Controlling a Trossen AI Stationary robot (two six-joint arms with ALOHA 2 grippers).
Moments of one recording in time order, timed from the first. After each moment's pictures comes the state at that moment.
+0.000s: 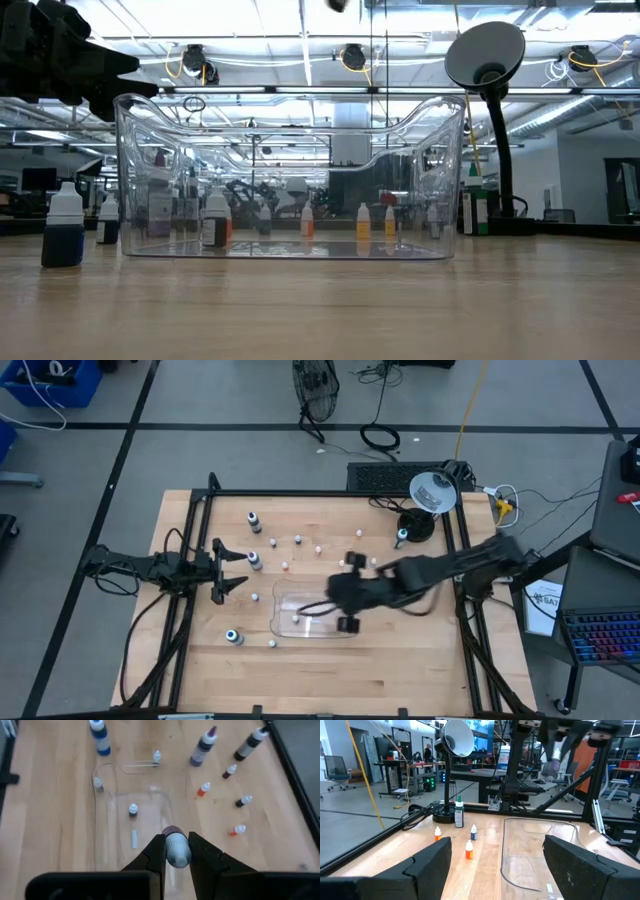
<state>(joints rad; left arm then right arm) -0.20 0.03 0.01 0.08 -0.32 -0.03 0.30 1.80 1.87 -1.03 0.35 0.26</state>
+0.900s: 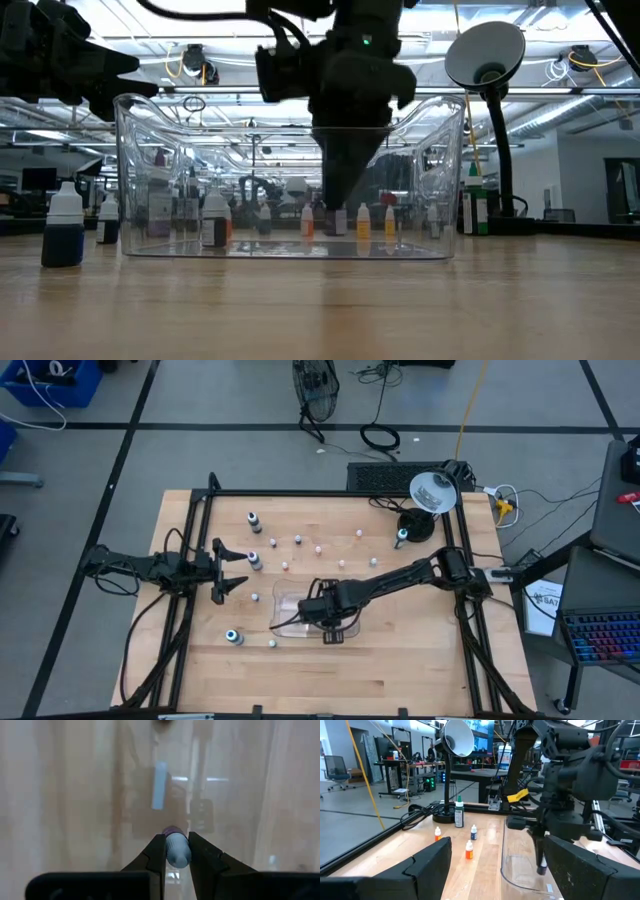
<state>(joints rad) -0.20 0.03 0.01 0.08 -0.32 -0.03 0.22 2.17 1.73 -0.91 0.07 0.16</state>
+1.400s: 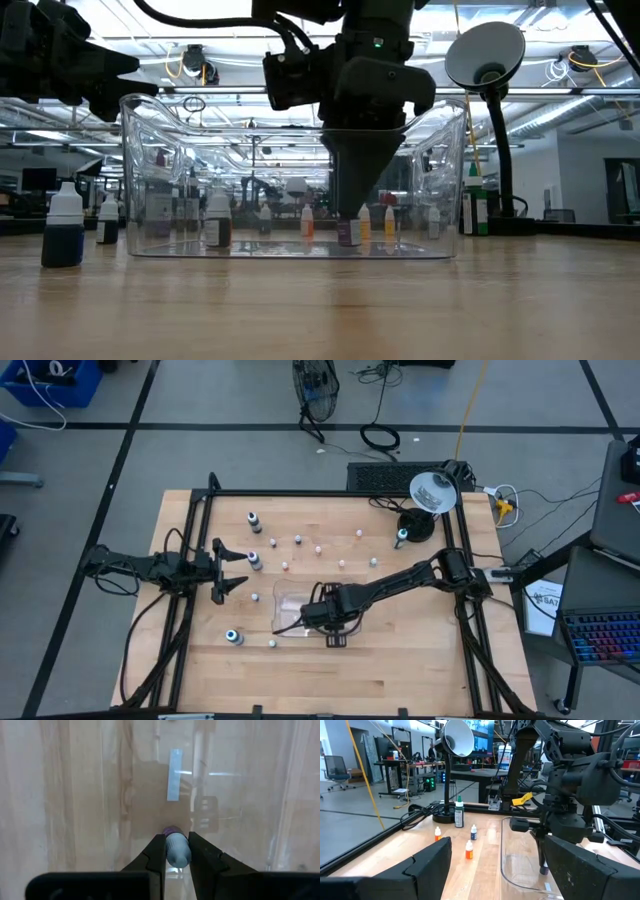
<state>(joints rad) -0.20 0.03 0.01 0.08 -0.32 -0.03 0.24 2.16 1.71 -0.92 0.07 0.19</state>
